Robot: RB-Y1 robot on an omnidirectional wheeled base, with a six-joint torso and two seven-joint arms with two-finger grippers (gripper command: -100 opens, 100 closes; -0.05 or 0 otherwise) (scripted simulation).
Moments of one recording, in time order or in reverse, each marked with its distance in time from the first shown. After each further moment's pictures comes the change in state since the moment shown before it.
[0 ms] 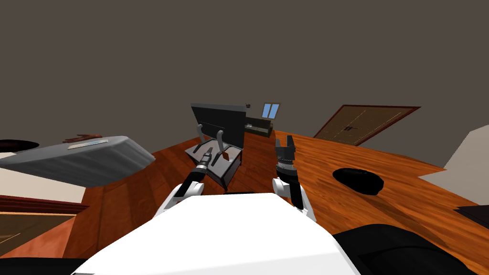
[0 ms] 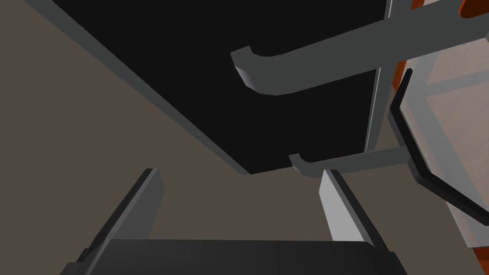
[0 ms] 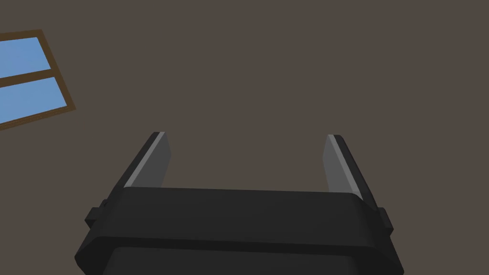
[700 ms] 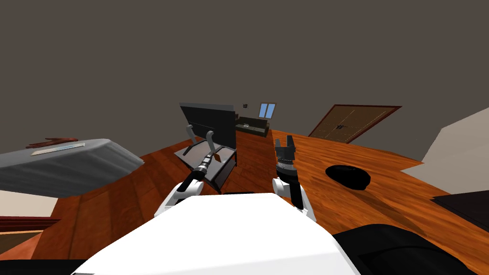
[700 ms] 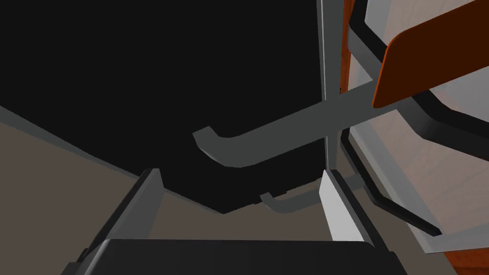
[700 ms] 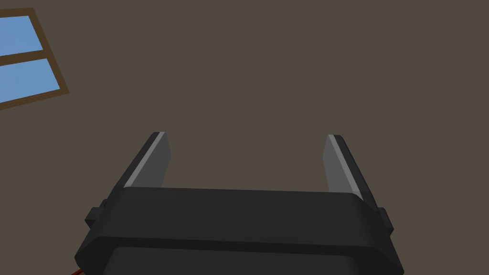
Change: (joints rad) left arm -0.038 0.022 0.025 0.064 0.047 0.185 -0.066; right arm 0.000 0.000 0.000 0.000 0.000 0.000 0.000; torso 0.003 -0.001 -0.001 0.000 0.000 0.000
